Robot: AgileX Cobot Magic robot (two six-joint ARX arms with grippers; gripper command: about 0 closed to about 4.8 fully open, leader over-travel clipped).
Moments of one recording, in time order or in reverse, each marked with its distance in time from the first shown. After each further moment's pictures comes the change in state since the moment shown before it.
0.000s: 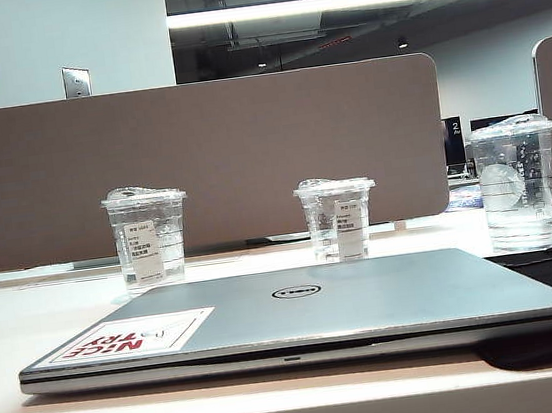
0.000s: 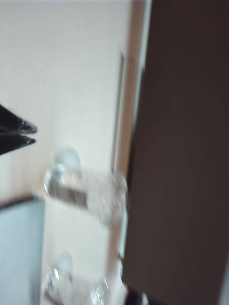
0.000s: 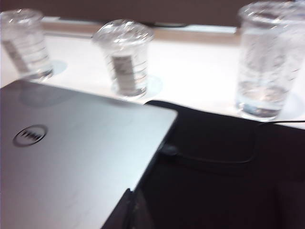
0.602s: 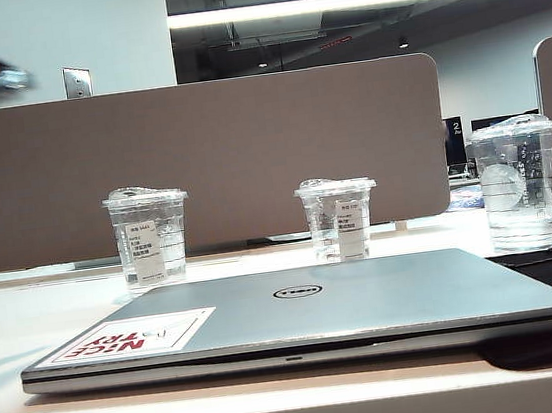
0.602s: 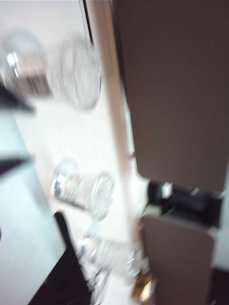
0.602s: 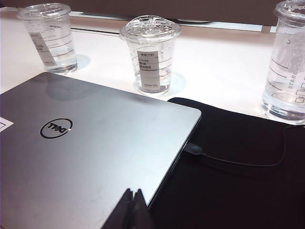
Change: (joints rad) left arm -0.222 0.845 0.250 0.565 0.241 0.087; right arm 0.062 0.004 0.000 0.000 0.000 0.000
